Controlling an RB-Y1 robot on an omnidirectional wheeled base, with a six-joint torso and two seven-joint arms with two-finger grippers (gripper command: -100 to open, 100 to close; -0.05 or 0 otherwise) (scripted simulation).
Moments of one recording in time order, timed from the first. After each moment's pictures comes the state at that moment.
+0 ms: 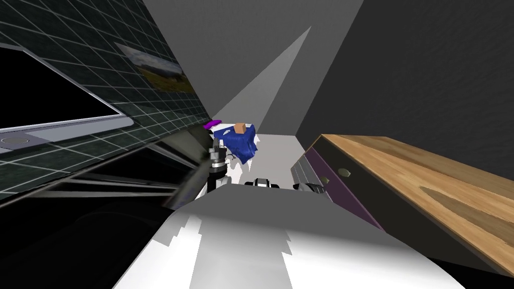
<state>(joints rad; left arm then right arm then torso) 0.52 0.05 0.00 -2.20 0.08 -0.62 -0.06 0.05 -0.24 0.04 -0.89 1.22 0.93 0.50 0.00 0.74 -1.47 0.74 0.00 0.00</state>
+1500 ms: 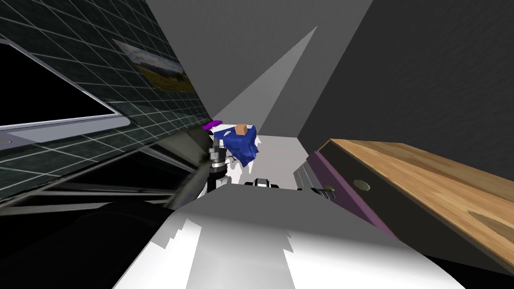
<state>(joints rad) 0.52 0.05 0.00 -2.20 0.08 -0.62 -0.06 0.02 -0.29 0.02 -0.73 1.34 1.07 0.54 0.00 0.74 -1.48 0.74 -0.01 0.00</state>
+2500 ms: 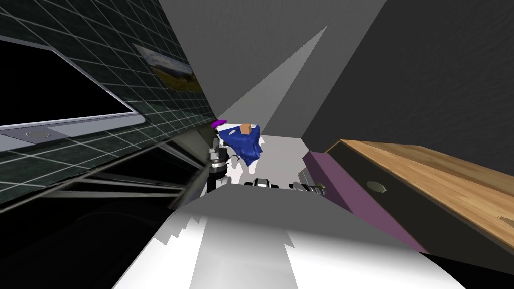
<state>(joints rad) 0.52 0.05 0.00 -2.20 0.08 -0.62 -0.06 -0.01 -0.16 0.02 -0.79 1.36 1.21 0.62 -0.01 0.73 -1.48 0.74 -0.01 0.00</state>
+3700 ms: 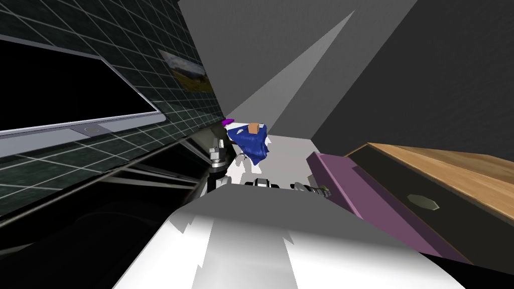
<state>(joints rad) 0.52 0.05 0.00 -2.20 0.08 -0.62 -0.06 0.00 -0.19 0.04 -0.78 1.29 1.23 0.62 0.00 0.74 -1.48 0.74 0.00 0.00</state>
